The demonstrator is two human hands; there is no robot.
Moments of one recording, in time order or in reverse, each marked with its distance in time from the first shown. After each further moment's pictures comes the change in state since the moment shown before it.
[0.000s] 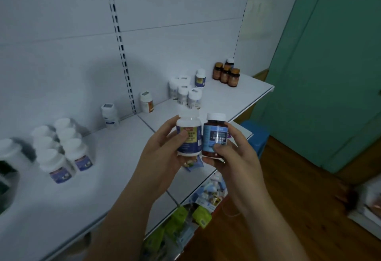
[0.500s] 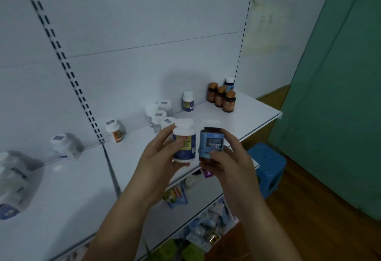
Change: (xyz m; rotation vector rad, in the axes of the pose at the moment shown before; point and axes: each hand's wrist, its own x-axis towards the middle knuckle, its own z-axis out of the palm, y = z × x) left_hand 0.159 -0.061 0.101 0.121 0.184 0.040; right_hand 0.186 -0.036 -0.111 0.017 -0.155 0.035
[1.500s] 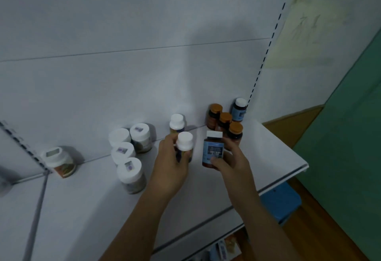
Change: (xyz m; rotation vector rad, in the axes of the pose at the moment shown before) left_hand 0.246 -0.102 0.037 0.778 0.315 0.249; right_hand 0.264 0.023 -0.081 -0.318 -0.111 0.000
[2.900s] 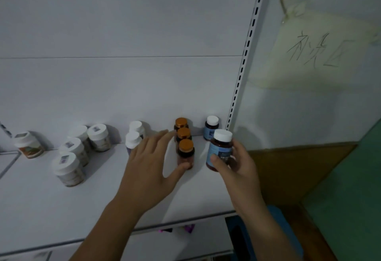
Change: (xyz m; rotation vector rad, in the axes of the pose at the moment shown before) left_hand -0.010 0.110 0.117 0.780 0.190 0.223; right_hand 0.104 -0.021 -0.182 -0.016 -0.255 -0.141
